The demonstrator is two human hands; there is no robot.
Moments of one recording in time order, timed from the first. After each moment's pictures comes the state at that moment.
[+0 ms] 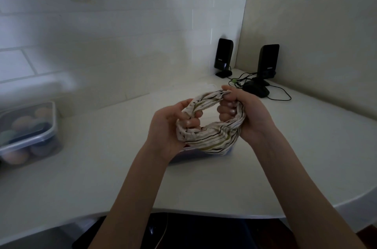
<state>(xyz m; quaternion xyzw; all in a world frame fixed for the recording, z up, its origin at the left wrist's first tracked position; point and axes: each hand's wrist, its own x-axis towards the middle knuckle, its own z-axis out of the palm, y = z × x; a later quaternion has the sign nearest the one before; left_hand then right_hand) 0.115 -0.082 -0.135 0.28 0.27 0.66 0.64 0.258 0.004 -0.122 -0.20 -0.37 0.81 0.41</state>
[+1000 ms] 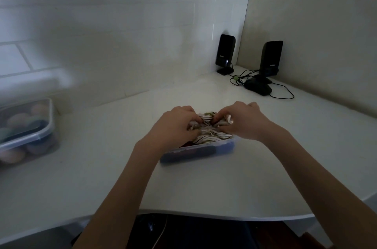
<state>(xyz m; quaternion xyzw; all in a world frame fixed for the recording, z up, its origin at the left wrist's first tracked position) 0.091 -0.048 -0.157 0.73 0.66 0.18 0.04 0.266 0.037 -0.147 -0.40 -0.91 0.06 0.10</state>
